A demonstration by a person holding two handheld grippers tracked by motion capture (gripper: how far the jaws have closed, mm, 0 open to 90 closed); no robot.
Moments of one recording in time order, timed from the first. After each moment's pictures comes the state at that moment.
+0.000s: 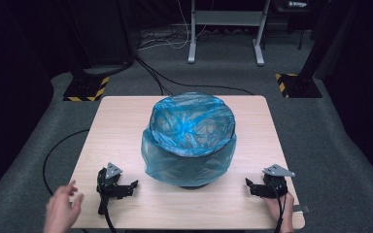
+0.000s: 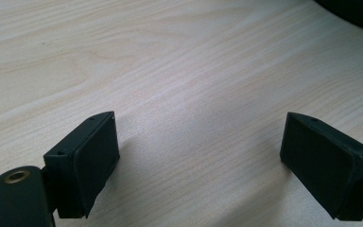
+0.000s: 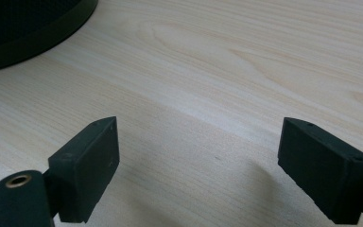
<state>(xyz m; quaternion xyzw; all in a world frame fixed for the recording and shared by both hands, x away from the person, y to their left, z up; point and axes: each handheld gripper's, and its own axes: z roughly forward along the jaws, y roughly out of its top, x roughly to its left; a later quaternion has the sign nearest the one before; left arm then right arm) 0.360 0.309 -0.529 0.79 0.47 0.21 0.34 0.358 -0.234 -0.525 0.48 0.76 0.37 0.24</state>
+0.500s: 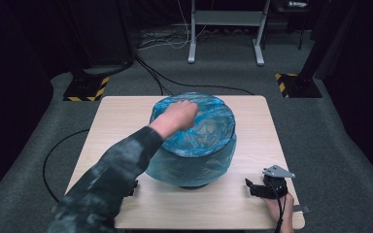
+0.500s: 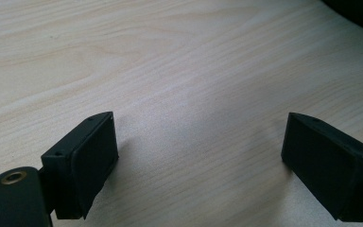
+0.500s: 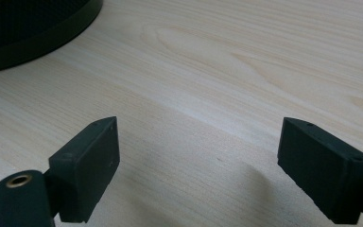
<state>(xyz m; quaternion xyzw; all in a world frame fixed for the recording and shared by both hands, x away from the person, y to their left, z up) 0.358 0.307 -0.529 0.78 0.49 0.21 0.34 0.355 -0.234 -0.524 0.47 0.76 0.37 0.24</state>
